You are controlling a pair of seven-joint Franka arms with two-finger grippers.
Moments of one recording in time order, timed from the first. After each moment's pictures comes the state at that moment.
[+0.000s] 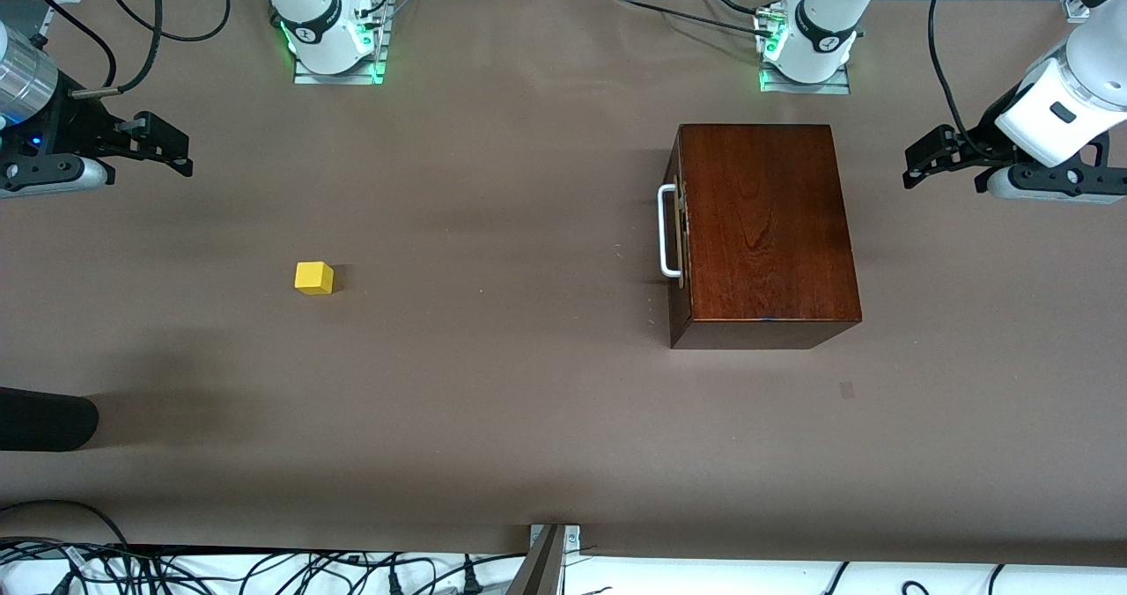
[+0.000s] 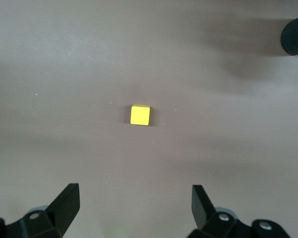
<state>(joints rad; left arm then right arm) -0.03 -0.08 -0.03 -1.78 -0.05 1.68 -0.04 0.15 -0.01 -0.08 -1.64 -0.01 1.60 -0.06</state>
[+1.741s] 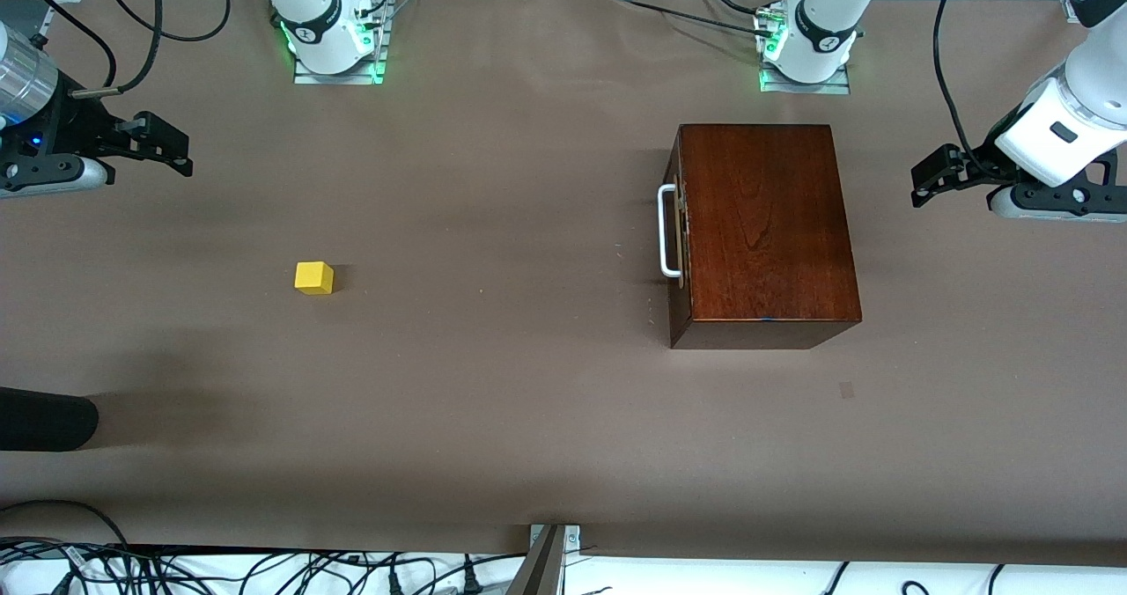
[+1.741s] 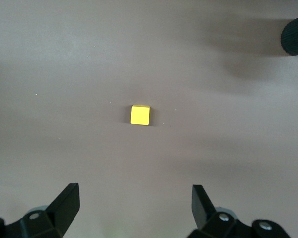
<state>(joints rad) -0.04 -0.01 -0.03 -1.71 0.00 1.69 -0.04 0.15 -0.01 -0.08 -1.64 -0.01 1.60 -0.06</state>
